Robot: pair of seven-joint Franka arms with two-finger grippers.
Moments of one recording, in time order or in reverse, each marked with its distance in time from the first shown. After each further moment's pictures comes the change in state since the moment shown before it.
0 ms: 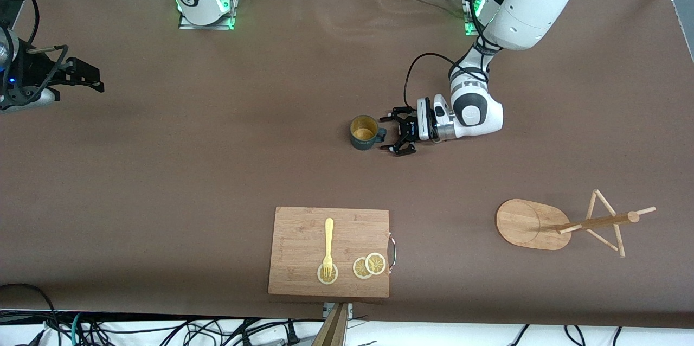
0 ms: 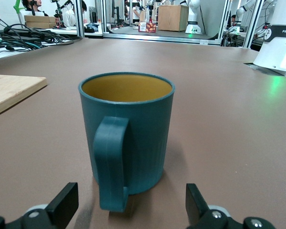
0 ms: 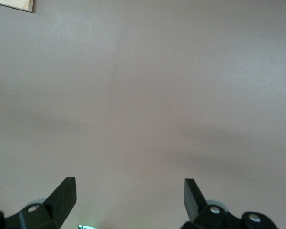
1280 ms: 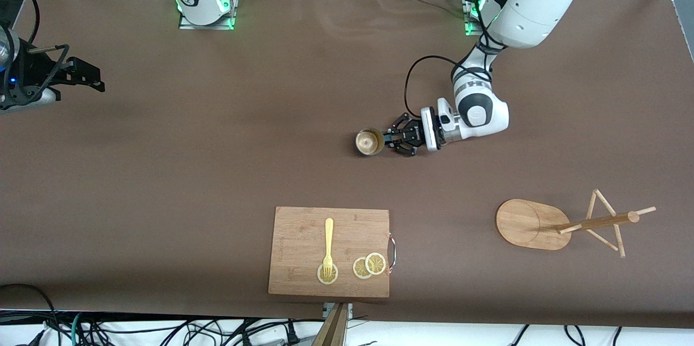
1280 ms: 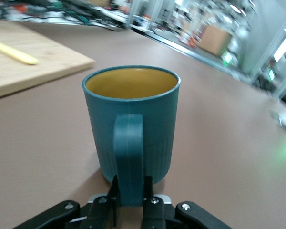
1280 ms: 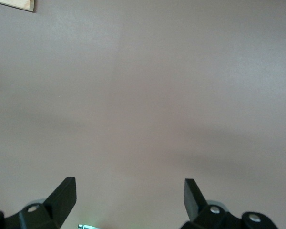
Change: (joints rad) left arm 0.039 -0.065 0.005 -0.017 -0.022 0.019 -0.482; right arm 0.002 0.001 0.000 0.004 0.000 -0.004 -0.001
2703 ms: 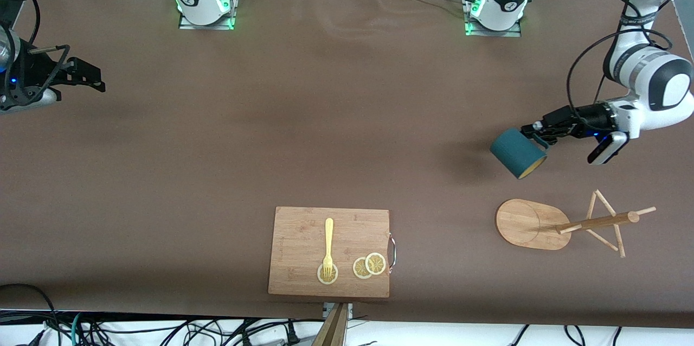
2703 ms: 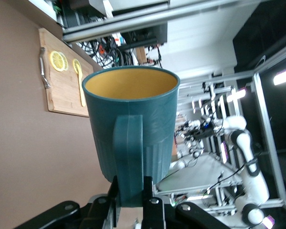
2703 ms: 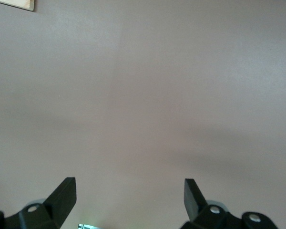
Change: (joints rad) left arm 0.448 -0.297 0.327 -0.016 0.420 -0.711 -1.187; right arm 0.001 0.002 0.001 0.001 0.000 -0.002 0.000
